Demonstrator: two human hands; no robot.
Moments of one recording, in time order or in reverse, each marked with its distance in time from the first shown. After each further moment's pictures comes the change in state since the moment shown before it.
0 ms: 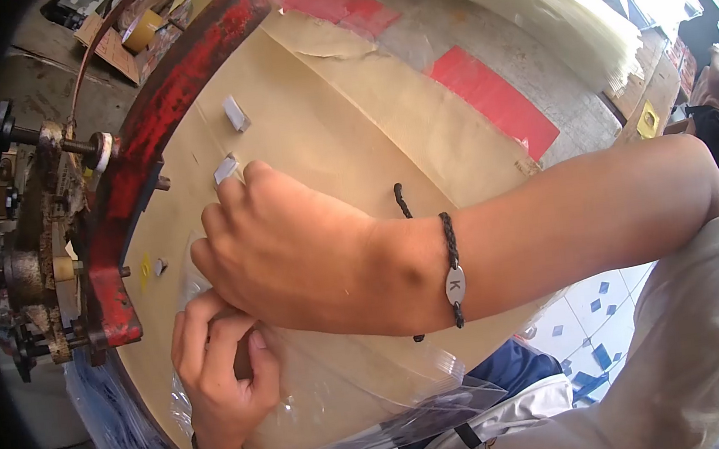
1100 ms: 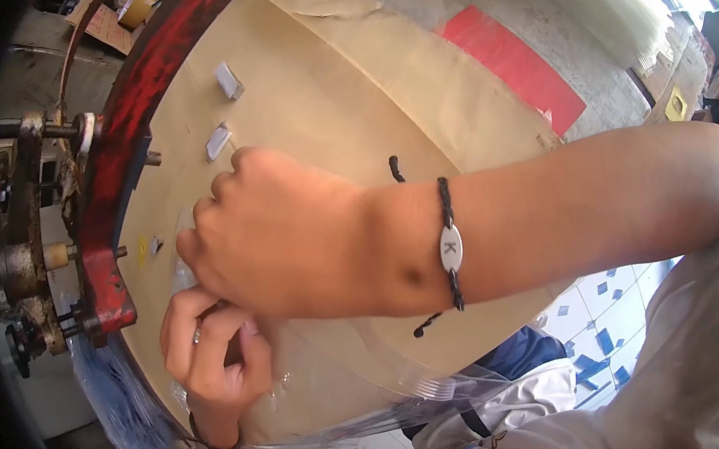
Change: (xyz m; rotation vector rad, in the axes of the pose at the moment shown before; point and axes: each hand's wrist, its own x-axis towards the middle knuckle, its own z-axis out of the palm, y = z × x) left_hand 0.000 -0.004 0.000 -0.027 0.071 0.083; right_hand 0.004 0.001 0.009 0.264 0.027 0.018
